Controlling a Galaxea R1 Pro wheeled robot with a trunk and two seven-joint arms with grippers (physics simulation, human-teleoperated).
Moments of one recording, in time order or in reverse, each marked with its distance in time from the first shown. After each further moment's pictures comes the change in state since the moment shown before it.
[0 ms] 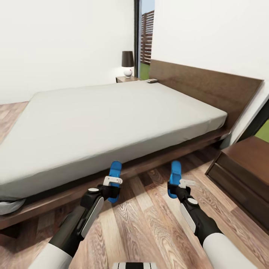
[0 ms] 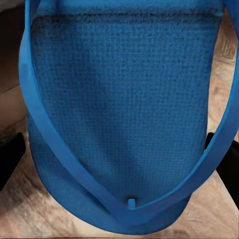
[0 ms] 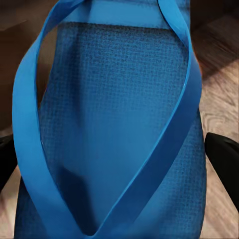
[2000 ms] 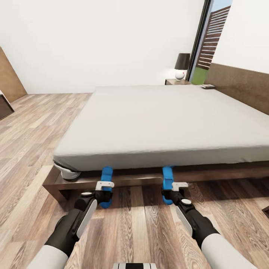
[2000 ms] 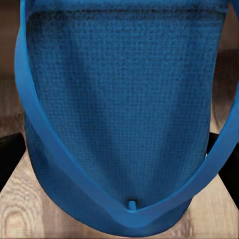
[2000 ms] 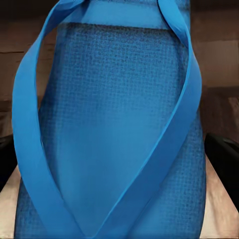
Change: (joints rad) left arm 0.012 0.019 0.098 0.102 0.009 -0.041 -0.002; right arm 0.001 -0.006 0.143 0.001 0.000 0.123 0.005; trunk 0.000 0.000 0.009
